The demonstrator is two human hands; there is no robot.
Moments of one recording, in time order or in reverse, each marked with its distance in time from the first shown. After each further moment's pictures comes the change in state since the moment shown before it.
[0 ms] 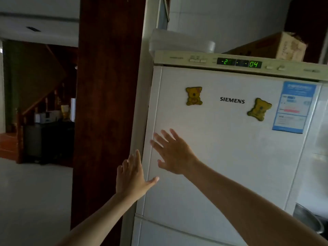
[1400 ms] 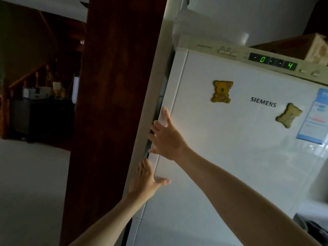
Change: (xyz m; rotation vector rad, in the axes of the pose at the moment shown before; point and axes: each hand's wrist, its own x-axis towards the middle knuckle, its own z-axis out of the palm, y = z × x) left_hand 0.004 -0.011 0.043 -0.321 -0.115 0.018; right_hand 0.079 -0.031 0.000 -0.439 0.054 -0.146
